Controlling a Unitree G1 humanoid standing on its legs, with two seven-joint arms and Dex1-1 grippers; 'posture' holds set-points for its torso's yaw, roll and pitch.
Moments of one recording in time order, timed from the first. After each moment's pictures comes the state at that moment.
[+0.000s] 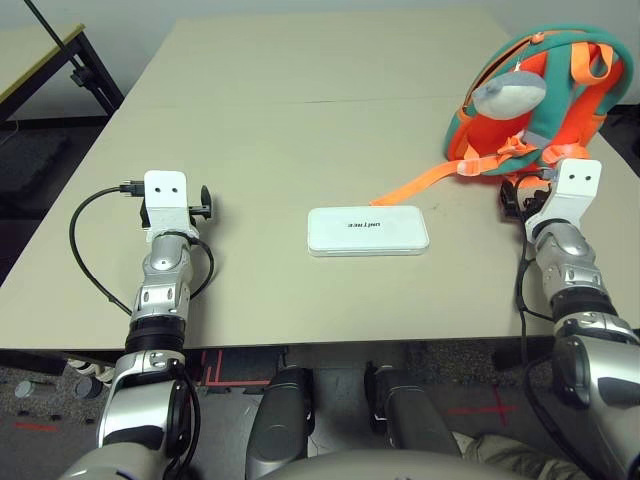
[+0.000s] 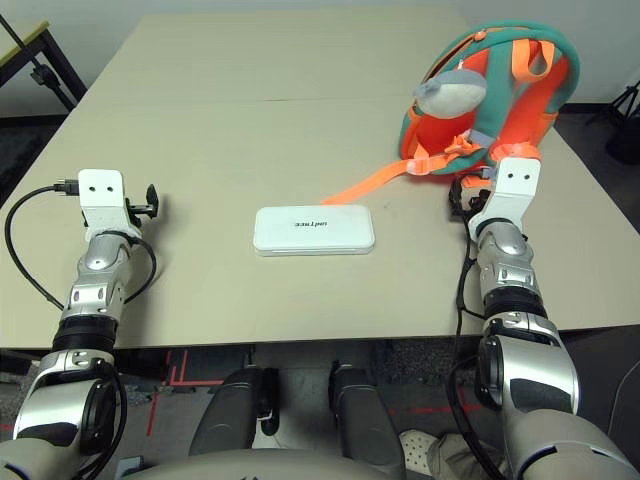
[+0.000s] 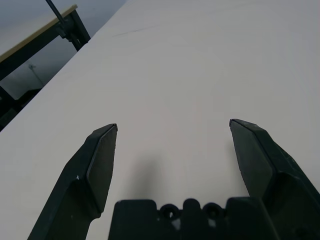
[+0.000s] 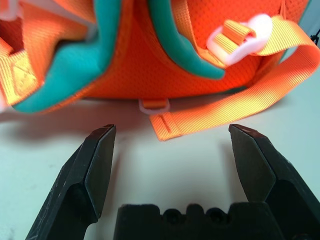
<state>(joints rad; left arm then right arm) -0.46 0.37 0.22 0.53 -0.04 0.00 0.04 -0.64 -0.46 -0.30 0.98 0.17 -0.16 0.16</state>
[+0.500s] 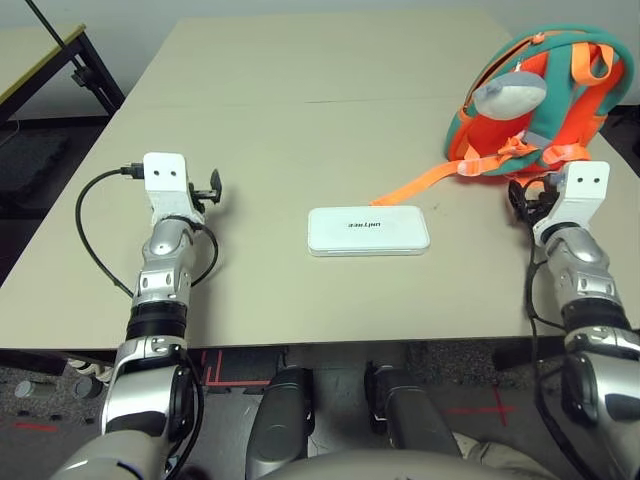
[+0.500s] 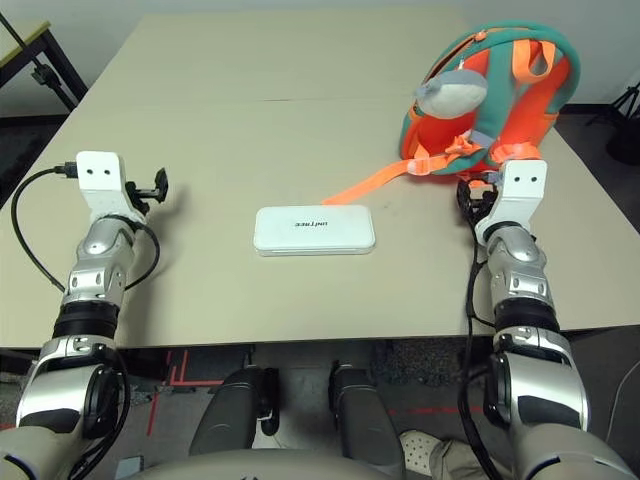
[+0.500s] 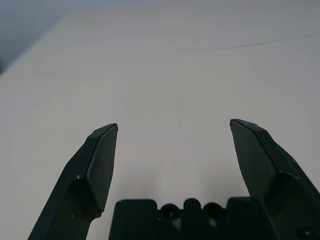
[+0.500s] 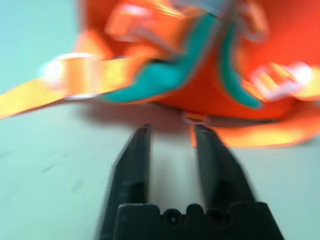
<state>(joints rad) -0.54 0.43 0.20 0.37 -0.30 0.18 -0.46 -0.41 -0.56 -0.23 0.46 0.21 0.05 0.45</state>
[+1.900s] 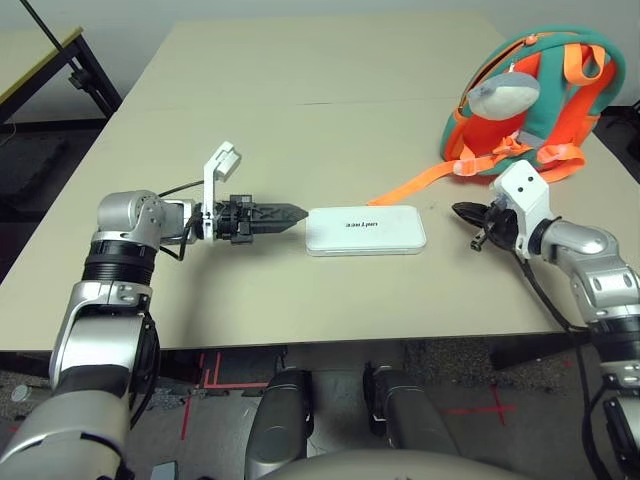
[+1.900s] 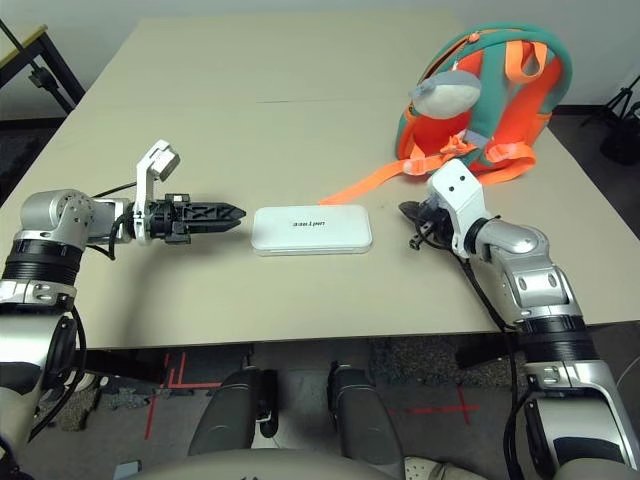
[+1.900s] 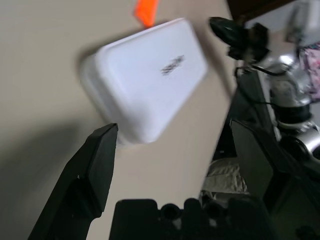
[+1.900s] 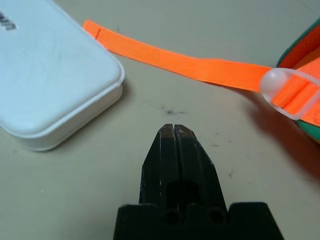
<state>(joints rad) -0.83 0.61 -0.06 0.61 -0.59 1.26 -1.11 -0.39 -0.65 0.02 0.20 0.10 0.21 0.77</state>
